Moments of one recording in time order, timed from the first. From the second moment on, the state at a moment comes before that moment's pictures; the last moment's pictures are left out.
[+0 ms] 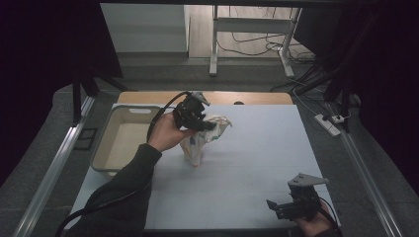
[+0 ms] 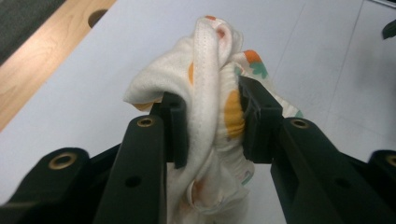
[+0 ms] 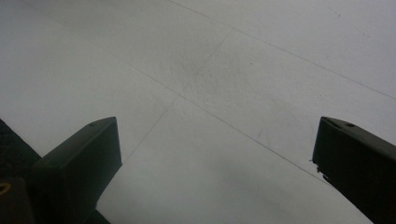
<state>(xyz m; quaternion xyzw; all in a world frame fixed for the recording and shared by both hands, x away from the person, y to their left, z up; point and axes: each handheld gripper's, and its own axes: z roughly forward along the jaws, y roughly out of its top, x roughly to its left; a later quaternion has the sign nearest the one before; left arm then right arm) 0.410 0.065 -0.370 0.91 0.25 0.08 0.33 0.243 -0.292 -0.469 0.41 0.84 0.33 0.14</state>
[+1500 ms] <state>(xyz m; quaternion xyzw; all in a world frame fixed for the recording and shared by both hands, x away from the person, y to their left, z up) 0.425 0.053 -0.498 0.90 0.34 0.01 0.28 0.242 -0.291 -0.469 0.40 0.84 0.32 0.14</state>
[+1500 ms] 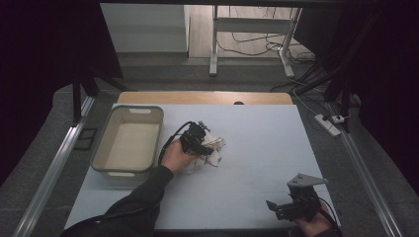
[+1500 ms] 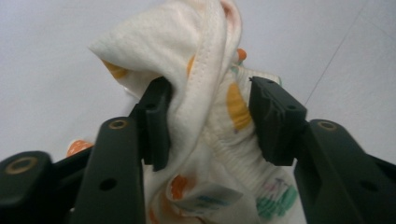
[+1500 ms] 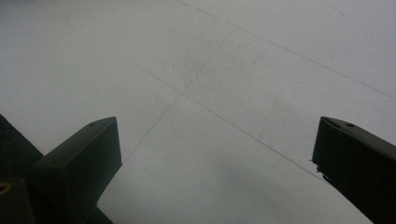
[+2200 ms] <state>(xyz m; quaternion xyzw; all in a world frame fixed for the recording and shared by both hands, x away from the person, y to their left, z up) 0.414 0.060 -0.474 0.89 0.32 0.01 0.33 0.242 -0.291 -0.470 0.40 0.85 0.32 0.14</state>
